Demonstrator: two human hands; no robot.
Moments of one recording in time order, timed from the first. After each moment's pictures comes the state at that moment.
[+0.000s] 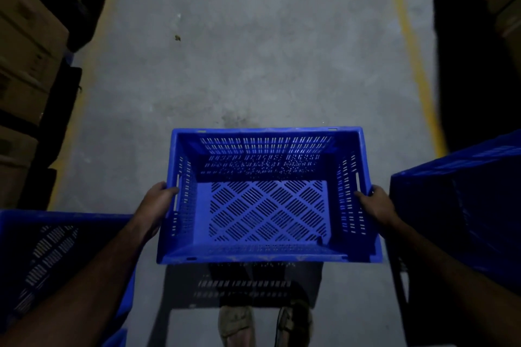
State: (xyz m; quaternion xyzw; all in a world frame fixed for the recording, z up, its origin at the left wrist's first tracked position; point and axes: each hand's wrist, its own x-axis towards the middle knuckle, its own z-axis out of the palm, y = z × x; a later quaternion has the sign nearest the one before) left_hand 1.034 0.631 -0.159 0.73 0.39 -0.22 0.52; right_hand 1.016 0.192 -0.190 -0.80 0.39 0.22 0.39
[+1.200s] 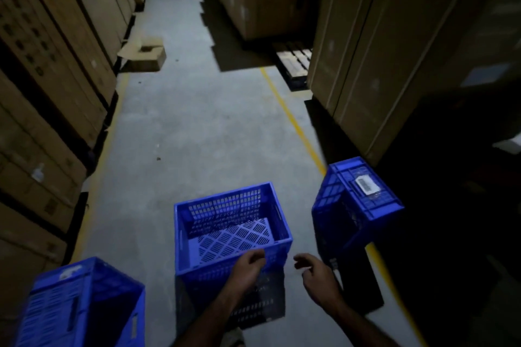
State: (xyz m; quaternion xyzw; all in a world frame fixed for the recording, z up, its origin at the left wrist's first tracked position) left_hand 0.739 0.443 0.174 0.78 0.08 -0.33 0.52; right_hand 0.666 0.278 0.182 -0.83 0.27 0.08 0.49
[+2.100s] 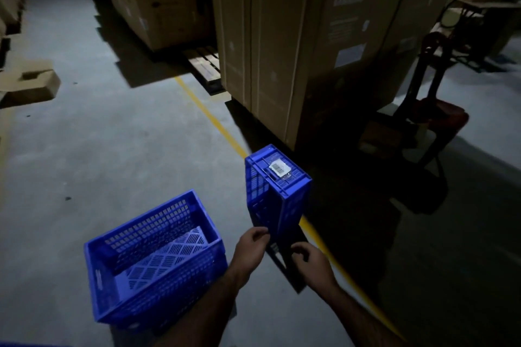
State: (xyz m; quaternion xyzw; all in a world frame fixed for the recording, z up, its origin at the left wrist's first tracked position) left_hand 0.663 0.234 0.202 0.77 -0.07 -0.36 0.52; right_hand 0.543 0.125 0.194 -0.78 0.42 -0.03 0.47
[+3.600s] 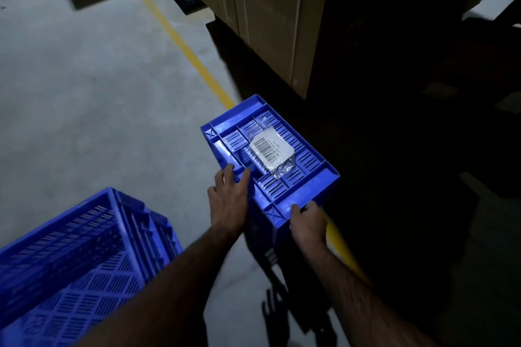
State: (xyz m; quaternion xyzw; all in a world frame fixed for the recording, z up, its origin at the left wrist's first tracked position) left_hand 0.930 -0.047 -0.121 0.96 -0.29 -0.06 0.02; right_hand 0.823 -0.148 -0.134 -0.66 0.58 -0.04 0.48
